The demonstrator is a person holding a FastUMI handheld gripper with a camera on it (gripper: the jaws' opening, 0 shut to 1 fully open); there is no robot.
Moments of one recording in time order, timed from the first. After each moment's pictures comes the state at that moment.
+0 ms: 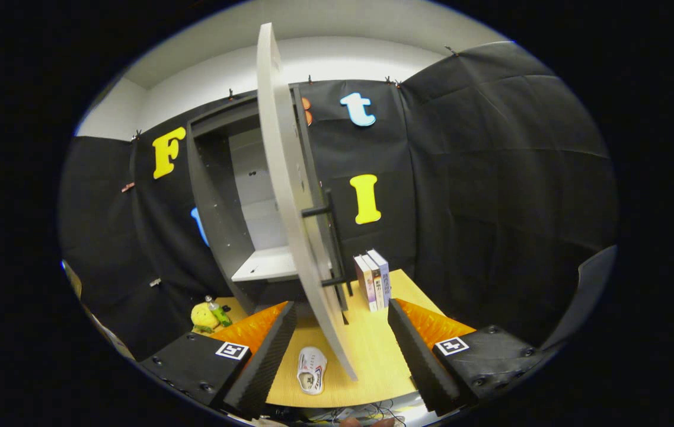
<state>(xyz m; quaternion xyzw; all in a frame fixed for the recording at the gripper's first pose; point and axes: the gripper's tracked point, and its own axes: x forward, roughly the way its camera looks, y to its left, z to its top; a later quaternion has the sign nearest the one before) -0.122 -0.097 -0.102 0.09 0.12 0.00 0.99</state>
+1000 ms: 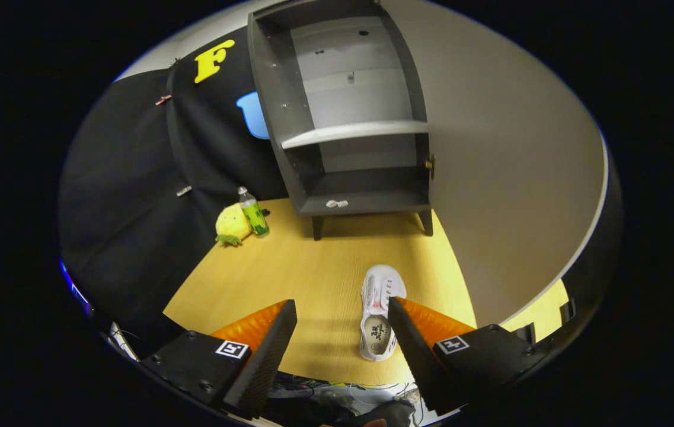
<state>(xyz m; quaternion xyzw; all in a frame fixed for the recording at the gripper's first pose) -0.079 0.080 -0.377 0.07 0.31 0.12 0.94</state>
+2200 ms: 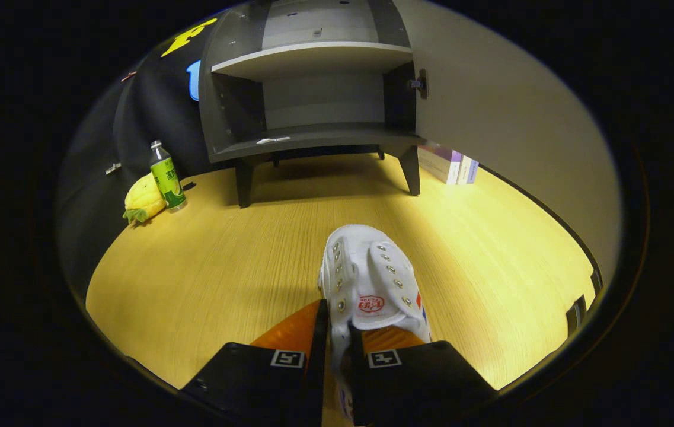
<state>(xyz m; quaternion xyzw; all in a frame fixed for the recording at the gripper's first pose) 0.024 0.074 -0.557 0.01 0.29 0.00 0.96</state>
